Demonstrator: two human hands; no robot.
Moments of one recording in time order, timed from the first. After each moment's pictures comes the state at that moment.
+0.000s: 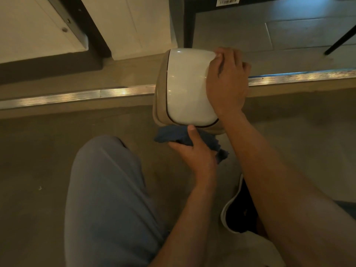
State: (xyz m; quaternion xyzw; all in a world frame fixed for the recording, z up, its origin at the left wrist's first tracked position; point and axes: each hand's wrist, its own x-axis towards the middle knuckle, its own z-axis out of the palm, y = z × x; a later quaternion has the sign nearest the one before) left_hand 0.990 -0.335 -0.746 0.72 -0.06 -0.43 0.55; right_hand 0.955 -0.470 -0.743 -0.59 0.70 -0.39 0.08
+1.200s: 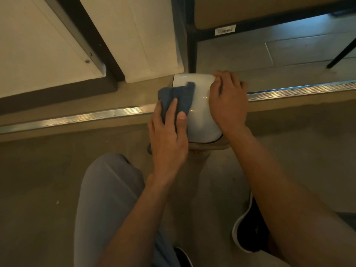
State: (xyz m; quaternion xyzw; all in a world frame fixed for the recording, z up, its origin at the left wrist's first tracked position) left_hand 1.089 -0.366 -0.733 0.71 -0.57 -0.21 0.35; right_hand 0.948 -0.468 -0.741 -0.61 0.68 -0.38 0.14
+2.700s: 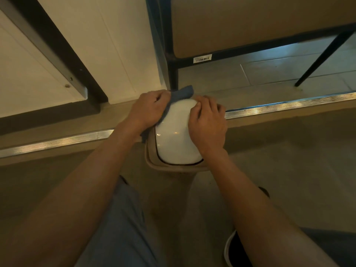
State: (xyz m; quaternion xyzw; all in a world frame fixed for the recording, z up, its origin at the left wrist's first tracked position) left_hand 1.121 -0.523 -0.705 0.61 -0.69 -0.30 0.26; right_hand 0.958 -0.469 -0.737 -0.60 0.71 -0.35 0.11
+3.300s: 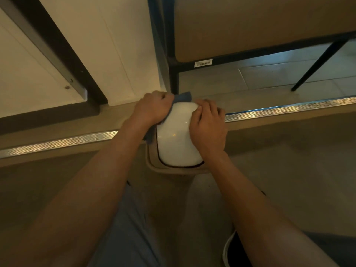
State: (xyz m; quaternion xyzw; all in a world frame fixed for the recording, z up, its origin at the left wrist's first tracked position) left_hand 1.114 -0.537 -0.705 0.67 -0.66 -0.29 0.17; right_hand 0.960 -0.469 -0.736 -0.60 0.71 -0.34 0.11
